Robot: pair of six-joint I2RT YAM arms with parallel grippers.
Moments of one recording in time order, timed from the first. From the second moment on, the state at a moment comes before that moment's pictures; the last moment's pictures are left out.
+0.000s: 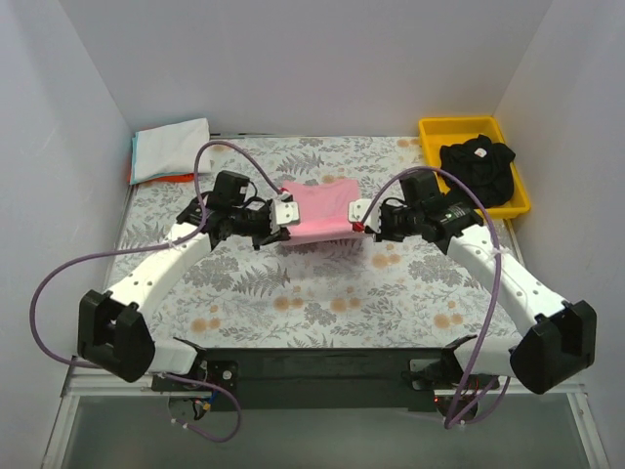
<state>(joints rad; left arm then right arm) -0.43 1.38 1.10 -0.51 0.71 0.85 0.49 1.29 1.11 -0.62 -0.45 -1.05</state>
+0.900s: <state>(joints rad) -0.32 1.54 1.06 -0.60 0.81 0.79 0.50 1.66 1.32 -0.86 -0.57 -1.08</state>
